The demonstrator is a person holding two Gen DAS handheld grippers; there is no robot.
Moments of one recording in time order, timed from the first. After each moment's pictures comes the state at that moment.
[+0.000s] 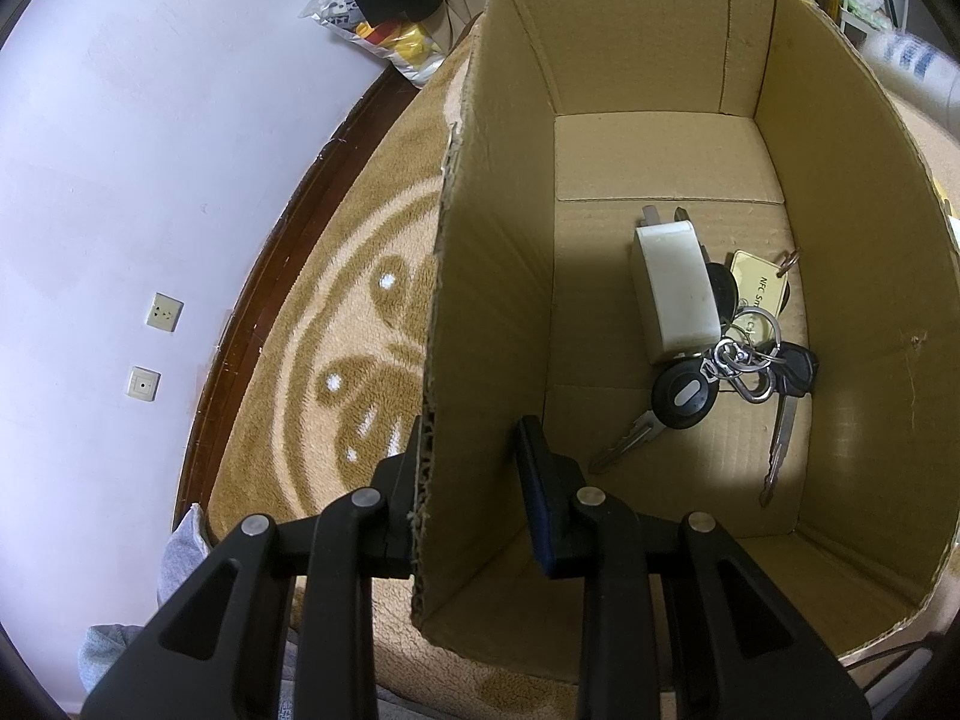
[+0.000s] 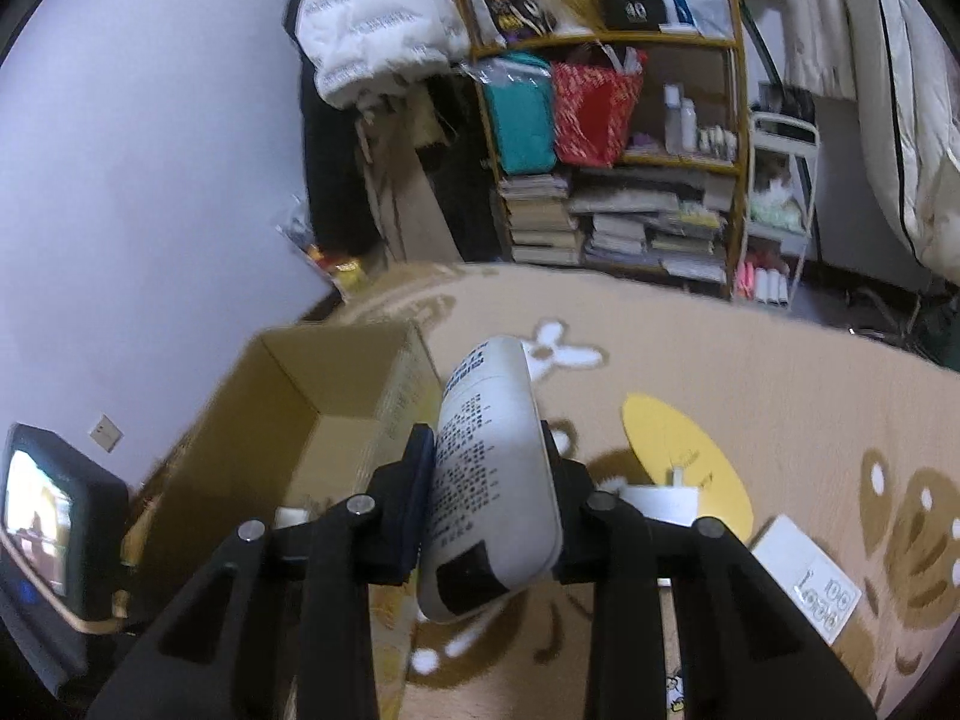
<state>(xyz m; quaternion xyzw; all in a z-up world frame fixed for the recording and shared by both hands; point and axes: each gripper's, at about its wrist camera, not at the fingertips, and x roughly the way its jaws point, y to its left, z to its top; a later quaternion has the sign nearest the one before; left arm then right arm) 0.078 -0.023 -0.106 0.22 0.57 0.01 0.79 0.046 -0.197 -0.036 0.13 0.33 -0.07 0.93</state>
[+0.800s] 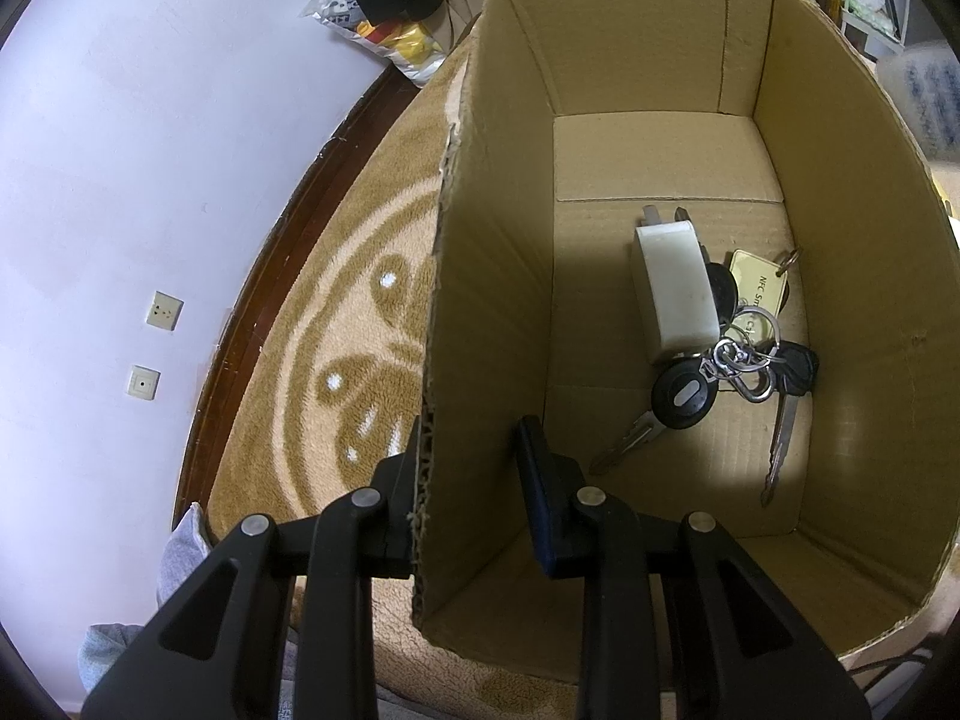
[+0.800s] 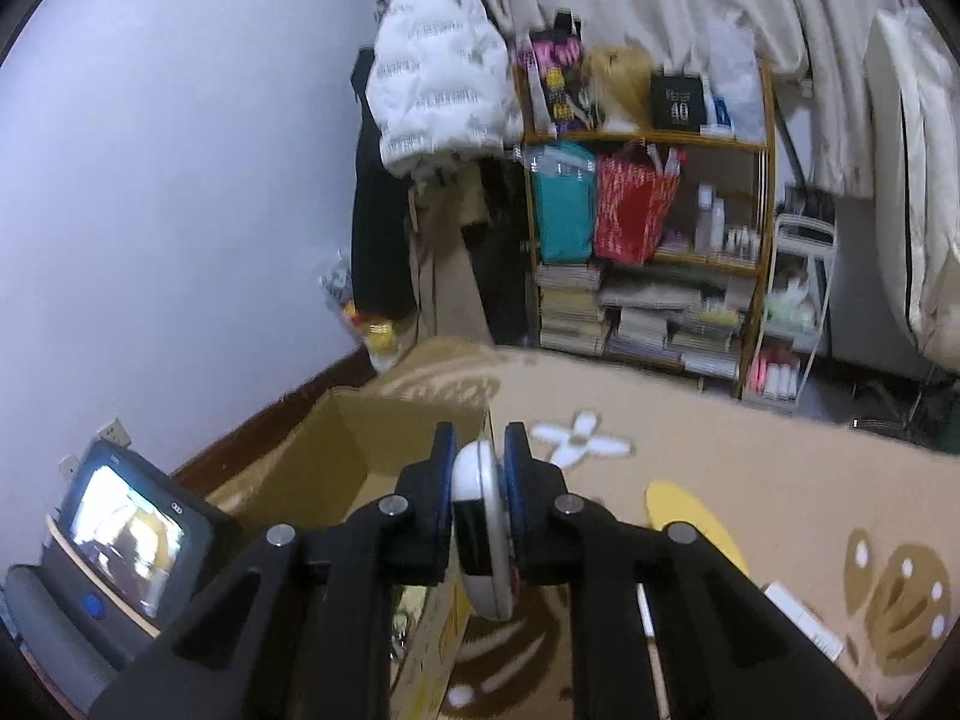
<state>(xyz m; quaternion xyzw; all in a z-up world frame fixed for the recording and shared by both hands) 0.080 -0.023 -0.108 0.22 0.57 0.01 0.79 0.022 -0.157 0.007 0.07 0.23 -0.05 0.97</state>
